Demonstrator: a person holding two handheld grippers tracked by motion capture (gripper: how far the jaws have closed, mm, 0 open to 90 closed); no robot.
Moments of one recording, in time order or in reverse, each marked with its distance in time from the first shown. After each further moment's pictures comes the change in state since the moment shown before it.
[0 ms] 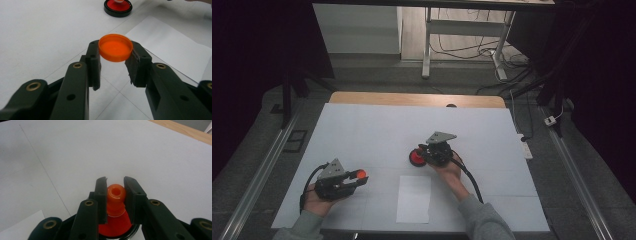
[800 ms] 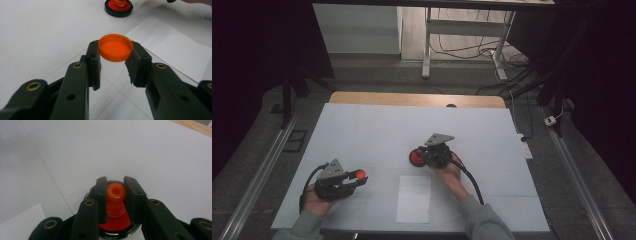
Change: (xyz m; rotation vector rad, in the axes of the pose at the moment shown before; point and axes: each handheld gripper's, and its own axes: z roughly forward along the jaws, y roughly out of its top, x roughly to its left) left arm 0.000 -0.001 -0.001 -0.003 0.004 -0.003; right arm 0.003 -0.004 0.003 0.039 -0.008 -0.017
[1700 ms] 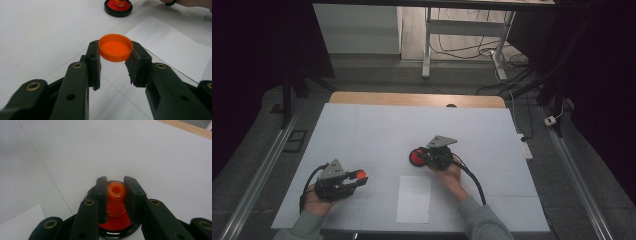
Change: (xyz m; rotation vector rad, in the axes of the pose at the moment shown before) left arm -0.001 0.000 0.000 0.001 0.002 0.001; right arm 0.000 -0.010 0.000 -0.063 0.005 0.023
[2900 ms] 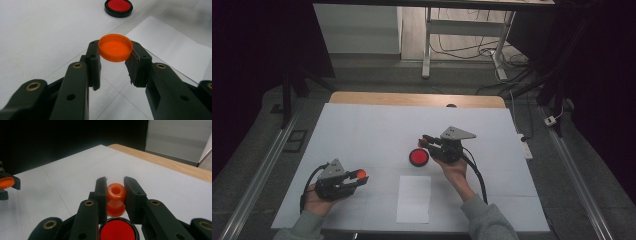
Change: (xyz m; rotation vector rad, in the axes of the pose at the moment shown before) left arm 0.001 0.001 0.001 -0.001 0.001 0.000; right arm -0.003 0.033 -0.047 -0.228 0.043 0.082
